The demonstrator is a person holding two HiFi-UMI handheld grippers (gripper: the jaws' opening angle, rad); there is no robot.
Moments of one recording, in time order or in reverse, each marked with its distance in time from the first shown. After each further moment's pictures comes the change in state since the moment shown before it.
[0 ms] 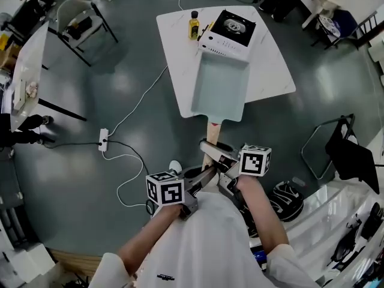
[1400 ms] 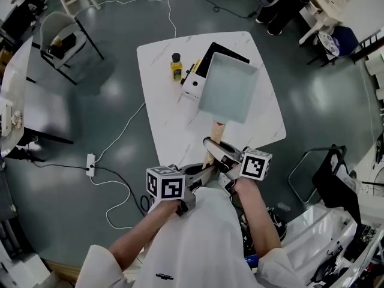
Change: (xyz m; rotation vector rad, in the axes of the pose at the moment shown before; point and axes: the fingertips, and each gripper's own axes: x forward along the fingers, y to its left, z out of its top) left arm 0.169 0.050 0.221 0.021 0.061 -0.053; right arm 0.033 -0.105 0.267 -0.021 -0.107 -0.039
